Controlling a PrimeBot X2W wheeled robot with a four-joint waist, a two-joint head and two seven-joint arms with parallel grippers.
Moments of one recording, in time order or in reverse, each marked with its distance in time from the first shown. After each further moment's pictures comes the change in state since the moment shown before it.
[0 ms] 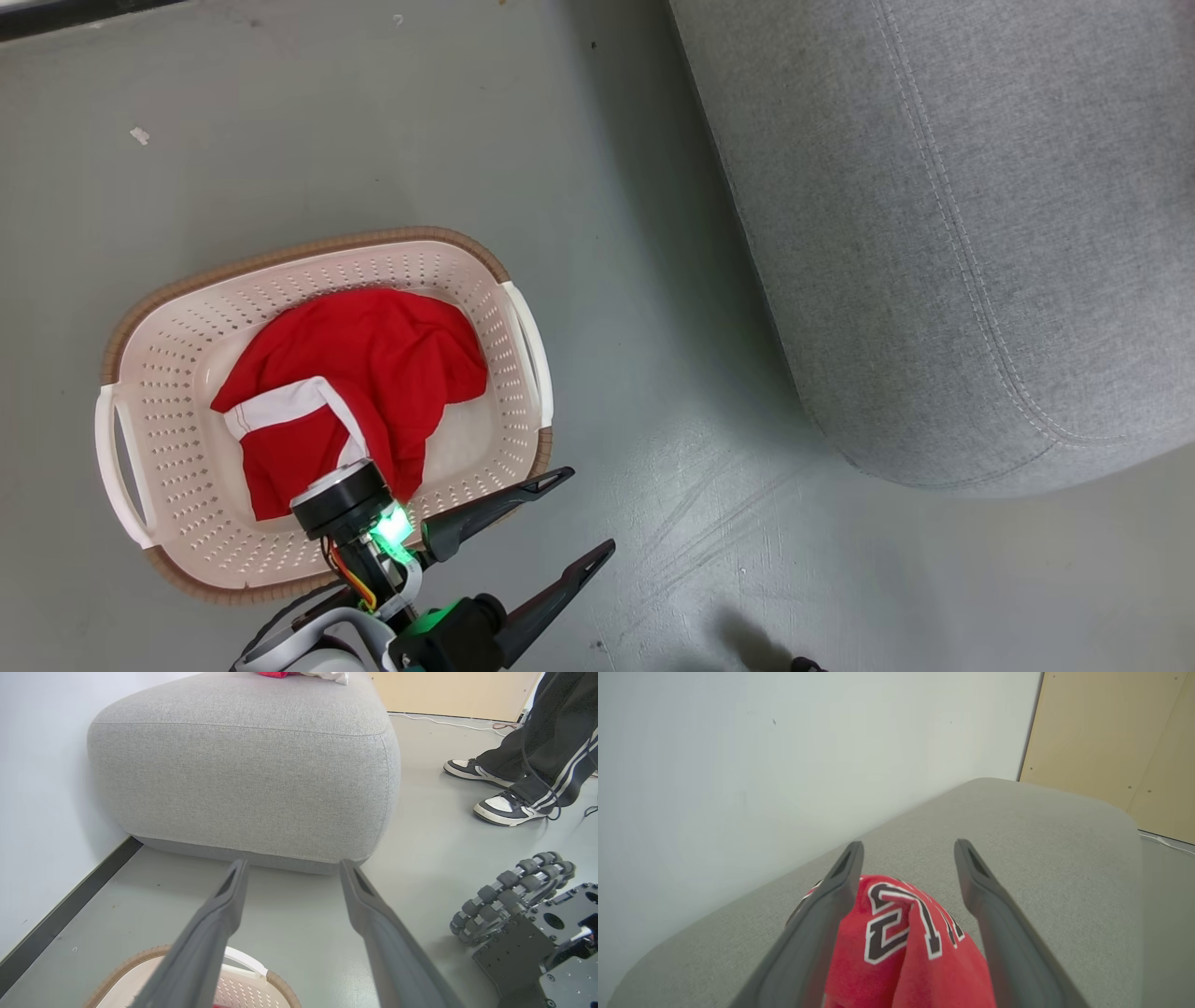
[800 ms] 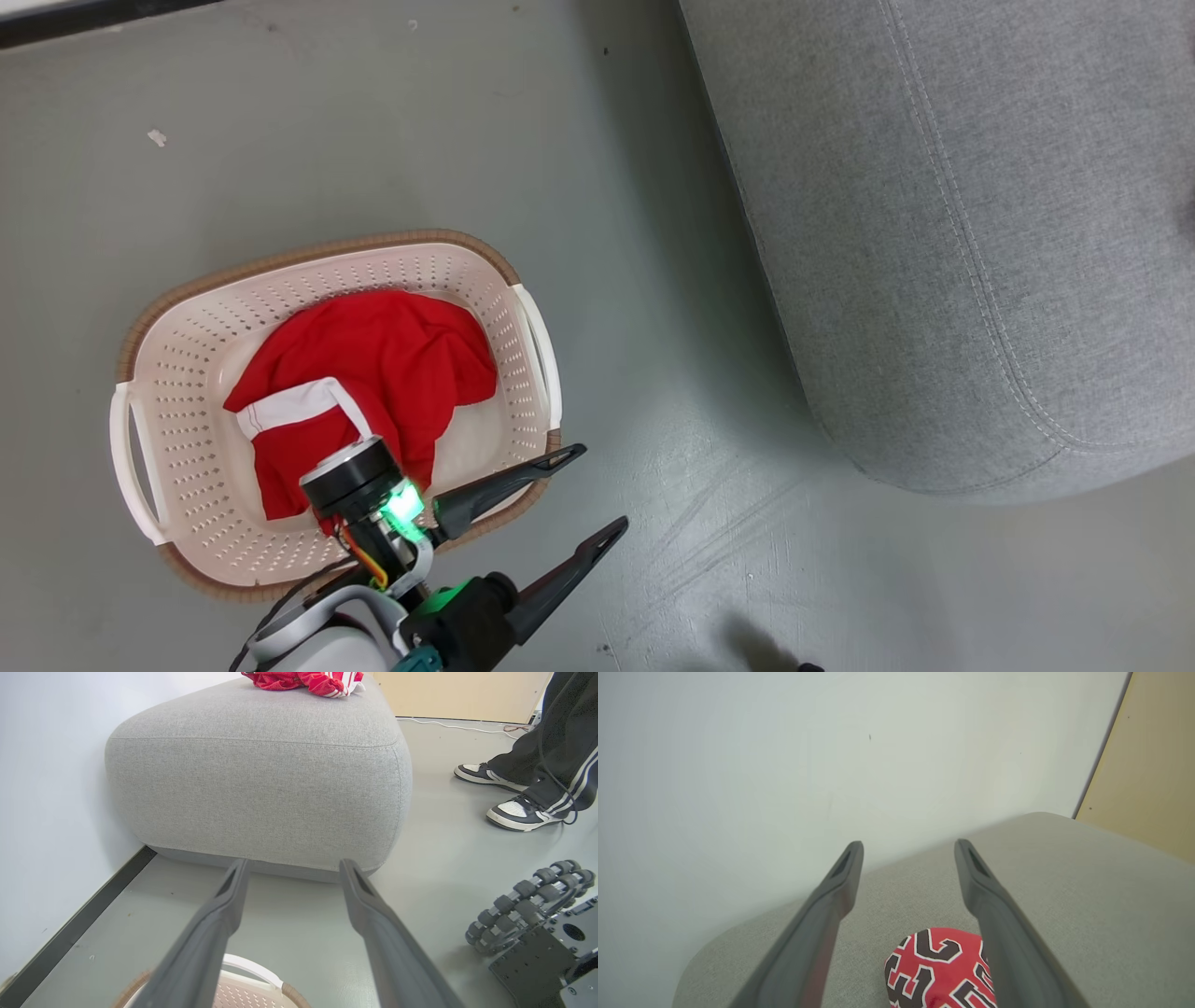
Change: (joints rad) left arm -0.032 -0.019 -0.001 0.007 0.000 0.000 0.000; right arm -0.038 0.106 0.113 -0.134 -0.065 0.000 0.000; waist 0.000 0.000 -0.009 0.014
